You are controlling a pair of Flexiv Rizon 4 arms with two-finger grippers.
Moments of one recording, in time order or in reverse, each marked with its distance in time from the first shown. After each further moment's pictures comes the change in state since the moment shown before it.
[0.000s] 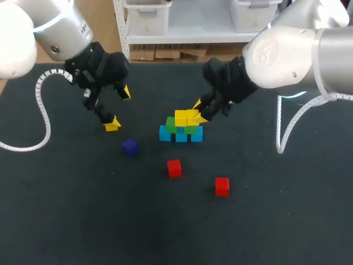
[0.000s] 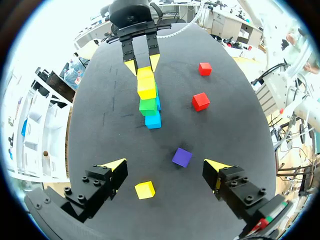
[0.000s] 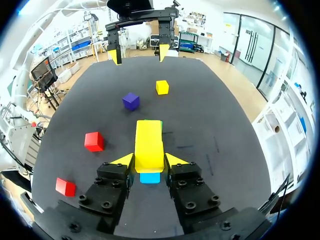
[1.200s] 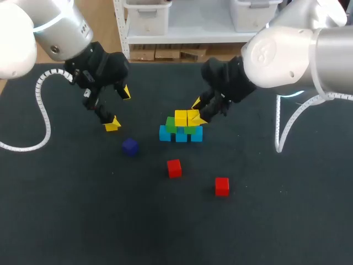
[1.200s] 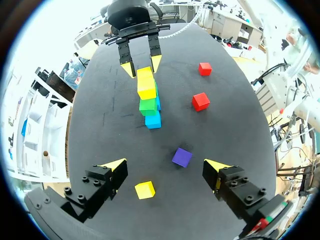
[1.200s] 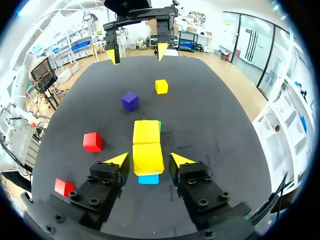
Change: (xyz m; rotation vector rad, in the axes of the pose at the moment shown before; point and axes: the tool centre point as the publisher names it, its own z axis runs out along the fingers) left arm 0.000 0.000 0.000 0.000 0.000 0.000; right arm 0.000 -0.002 0.003 -0.003 0.004 0.006
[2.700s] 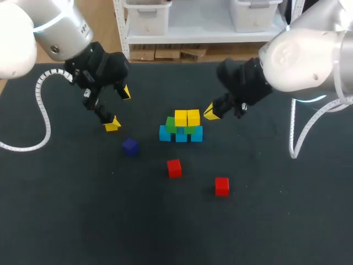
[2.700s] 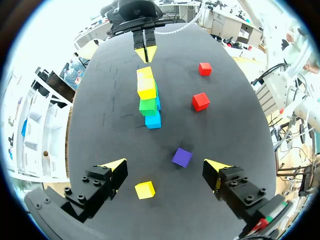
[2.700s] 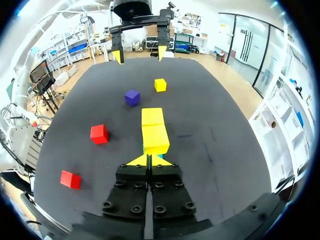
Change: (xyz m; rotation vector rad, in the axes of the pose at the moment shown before) left arm 0.000 0.000 0.000 0.000 0.000 0.000; right arm 0.019 0.009 -0.024 0.032 -0.021 0.021
